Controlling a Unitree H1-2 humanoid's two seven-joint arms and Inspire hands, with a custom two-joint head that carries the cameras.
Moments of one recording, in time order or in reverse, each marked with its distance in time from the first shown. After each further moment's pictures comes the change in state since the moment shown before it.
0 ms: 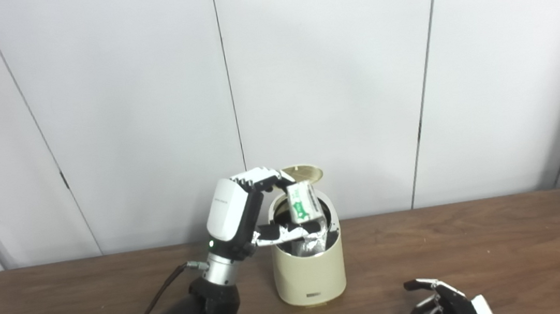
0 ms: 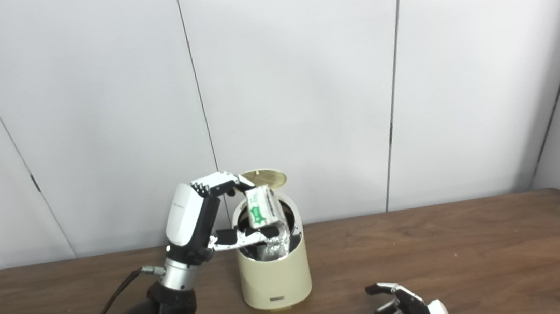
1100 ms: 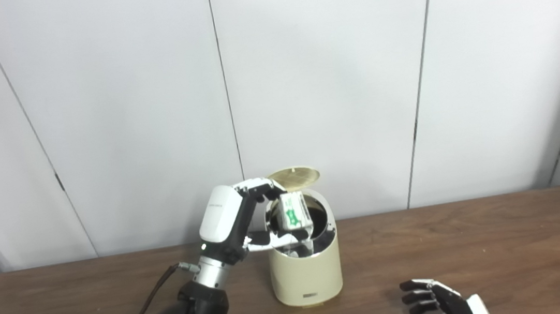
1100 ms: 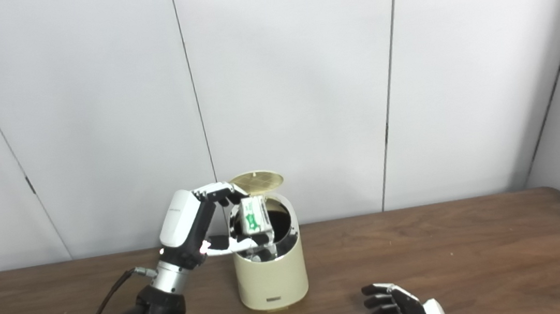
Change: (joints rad) left arm 0.064 0.014 0.131 -0.058 -0.086 0.020 -0.284; right arm -0.012 0.002 0.011 -0.001 -0.019 0.020 0.003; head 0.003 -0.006
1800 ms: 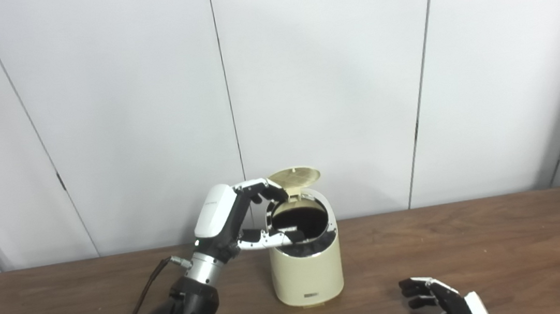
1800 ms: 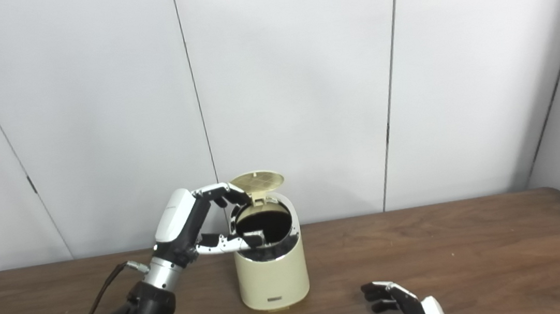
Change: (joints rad) left arm 0.030 0.005 0.134 -0.050 0.018 0.000 -0.176; right arm -0.013 -0.002 0.001 0.002 0.007 0.027 0.005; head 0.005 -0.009
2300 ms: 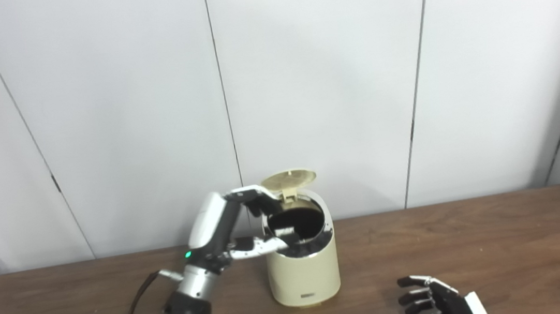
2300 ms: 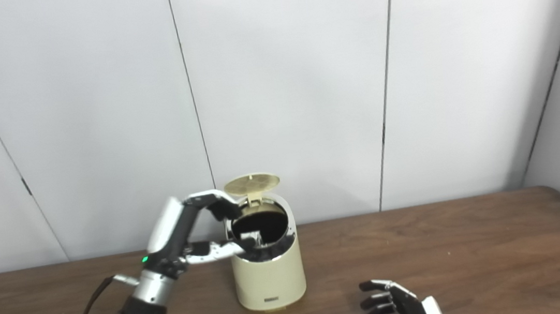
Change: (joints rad) left arm 0.194 0.029 0.209 -0.300 -0.185 0.001 -0.173; right arm -0.005 0.004 -0.047 0.073 0.104 -0.178 -0.020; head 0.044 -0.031
